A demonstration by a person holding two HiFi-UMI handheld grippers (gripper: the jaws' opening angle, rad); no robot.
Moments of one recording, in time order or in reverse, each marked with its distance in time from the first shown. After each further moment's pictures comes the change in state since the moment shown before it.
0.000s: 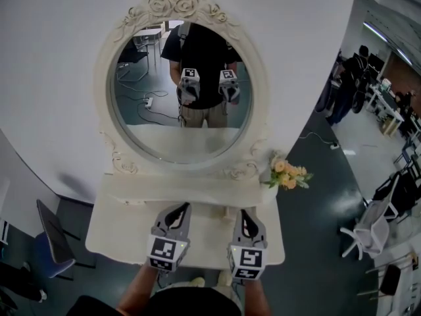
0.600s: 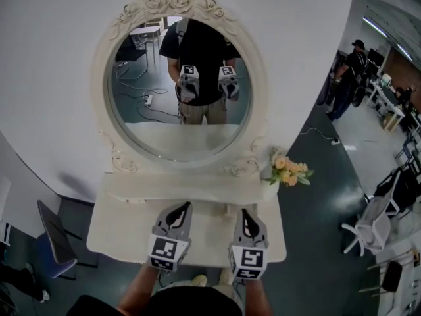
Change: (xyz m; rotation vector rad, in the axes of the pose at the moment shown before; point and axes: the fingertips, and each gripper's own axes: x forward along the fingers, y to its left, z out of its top) left arm 0.002 -0.004 -0.004 0.005 0.013 -0.017; right arm -0.003 -0.002 -0.007 0.012 0.015 -0.008
